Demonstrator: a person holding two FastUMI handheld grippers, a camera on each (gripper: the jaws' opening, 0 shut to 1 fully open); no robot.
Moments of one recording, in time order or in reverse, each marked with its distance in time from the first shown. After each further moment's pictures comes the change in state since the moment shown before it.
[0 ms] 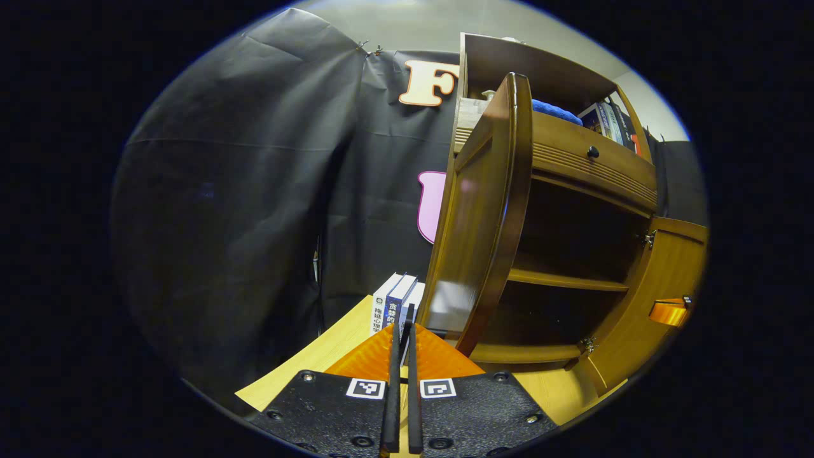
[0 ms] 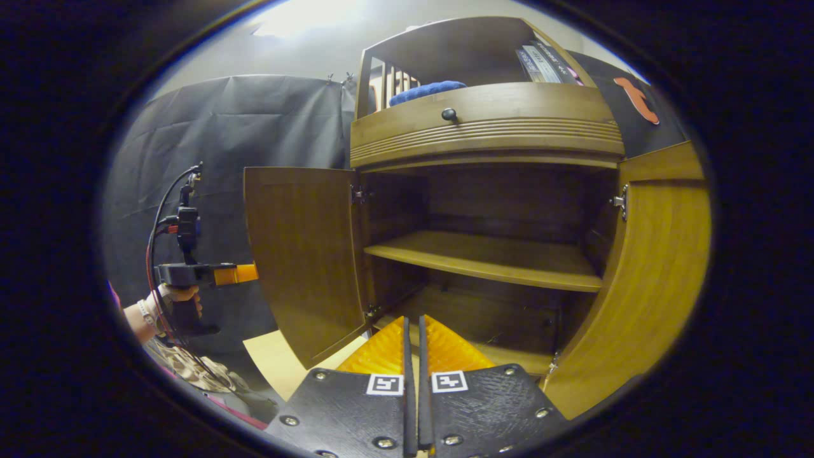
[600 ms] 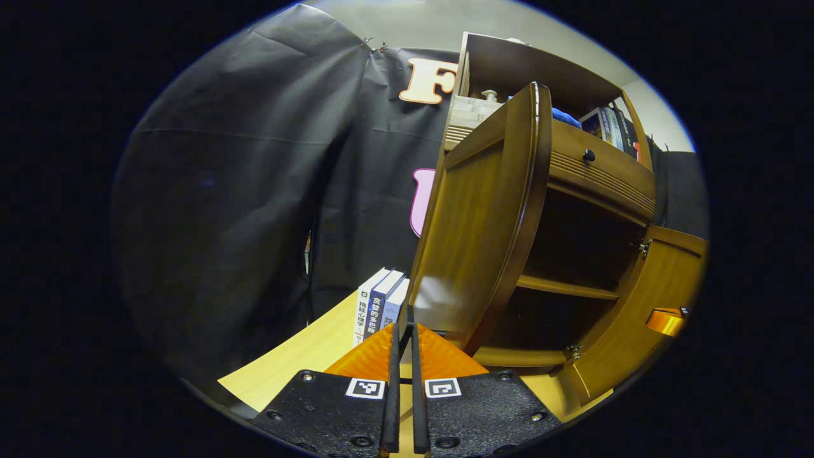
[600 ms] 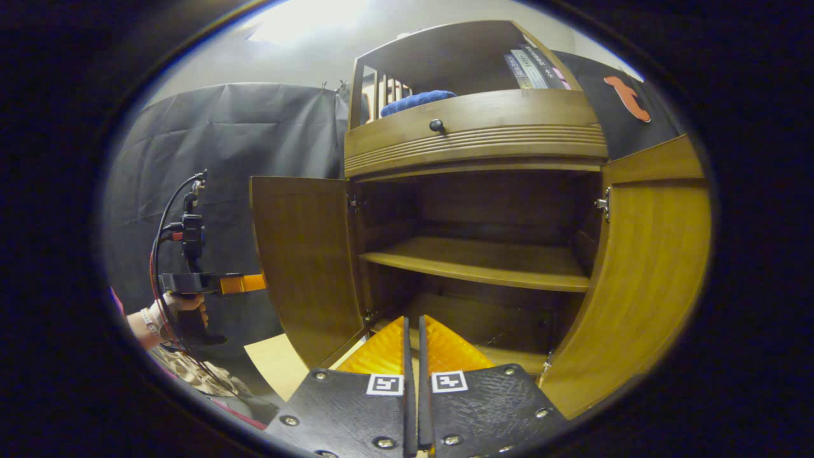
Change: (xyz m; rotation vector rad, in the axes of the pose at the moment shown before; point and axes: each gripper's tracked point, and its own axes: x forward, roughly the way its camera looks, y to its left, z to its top) left arm 0.002 -0.017 -0.004 -0.040 0.020 0.002; right arm -0.016 -0.006 0.009 0.020 -0.025 -0.009
